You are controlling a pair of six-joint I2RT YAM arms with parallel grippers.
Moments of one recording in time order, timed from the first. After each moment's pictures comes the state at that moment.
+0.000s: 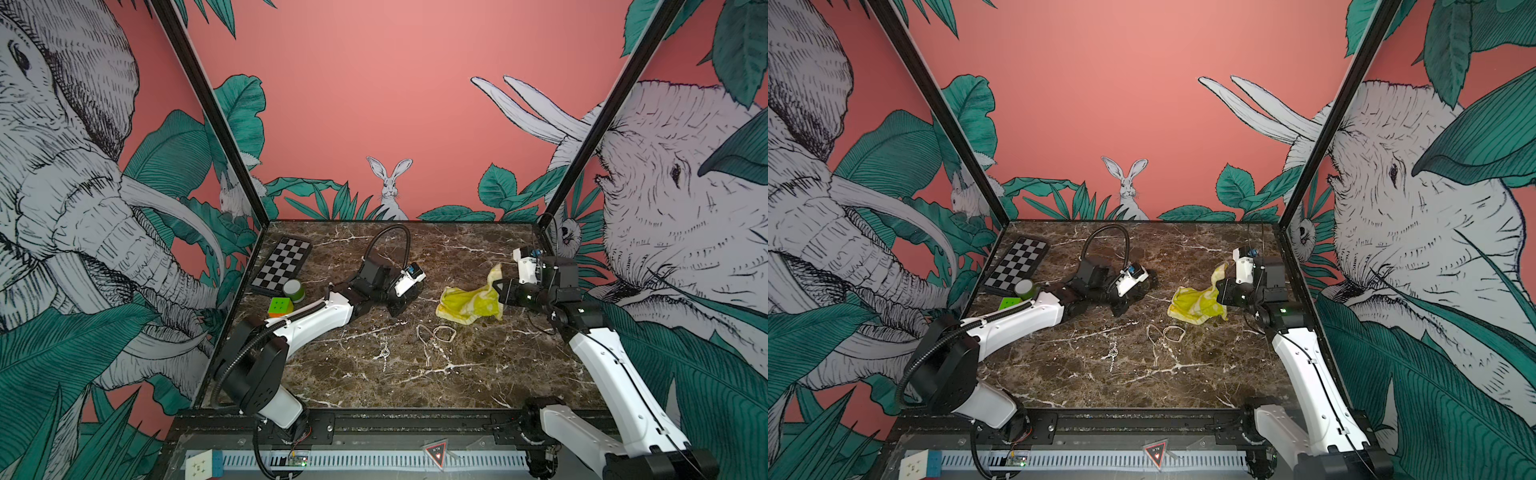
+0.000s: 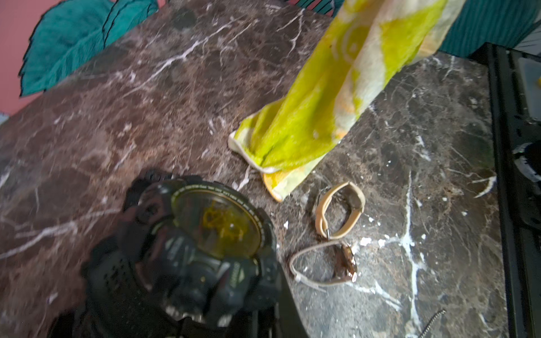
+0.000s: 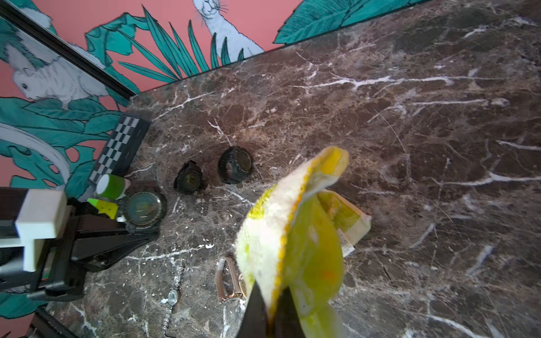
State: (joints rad) left arm -0.71 1.57 1.04 -0.12 0.44 0.31; right arm 0.10 0.99 0.95 -0.62 -0.37 0.27
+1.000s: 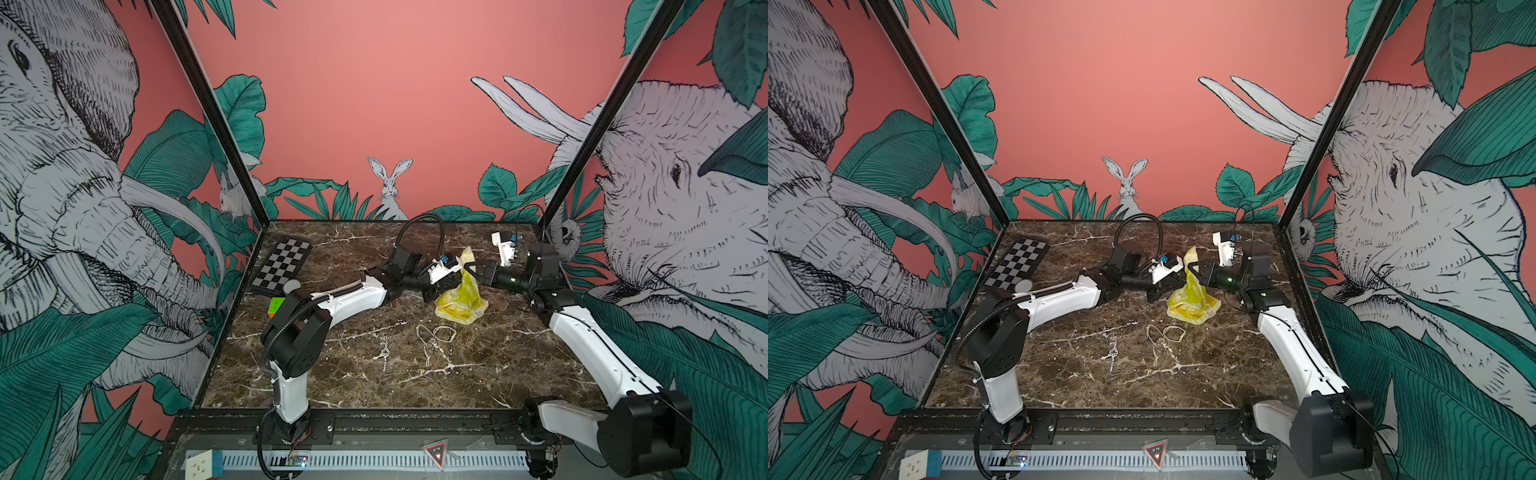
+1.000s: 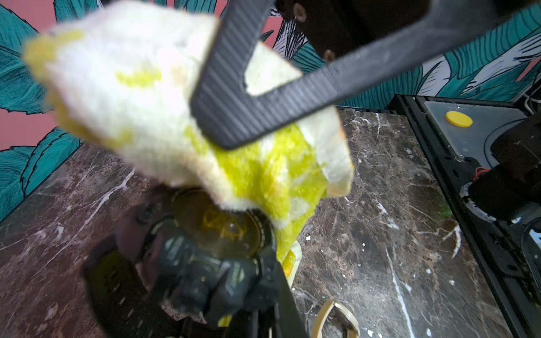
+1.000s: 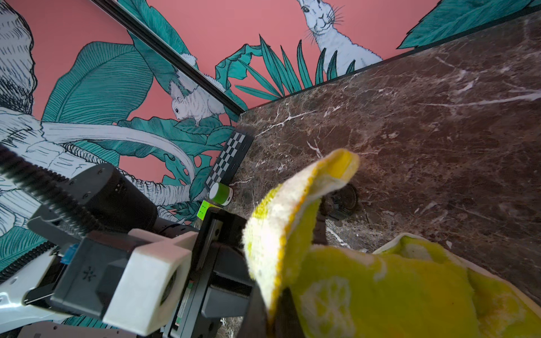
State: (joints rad) left arm -0.79 1.85 1.33 0.04 0.63 0.34; right arm 0.16 1.19 0.91 -0.16 -0.72 0.49
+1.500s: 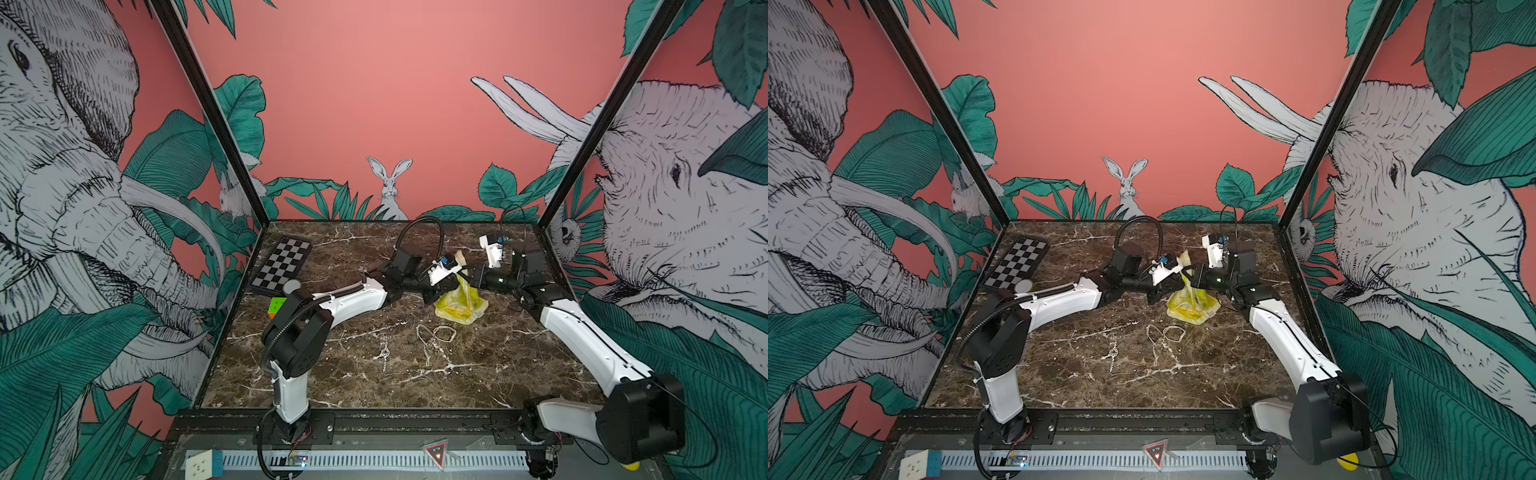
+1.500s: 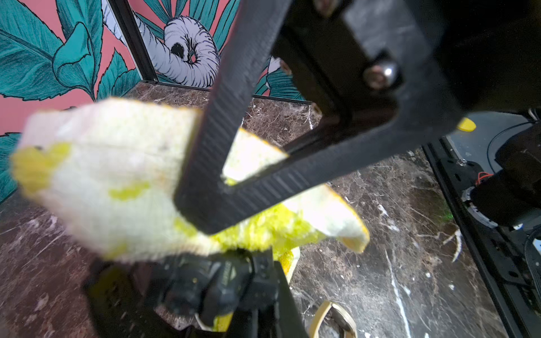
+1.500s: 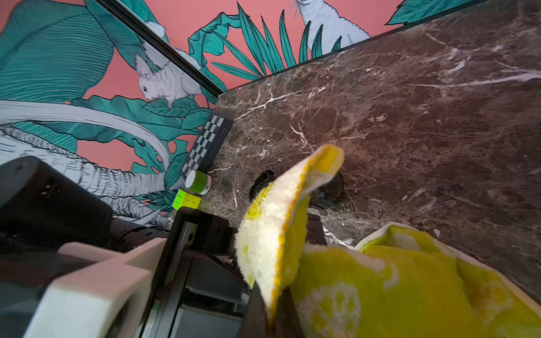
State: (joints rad) left arm -0.80 1.85 1.29 0.08 0.62 0.30; right arm 0.24 1.25 0.94 -0.26 -0.55 0.41
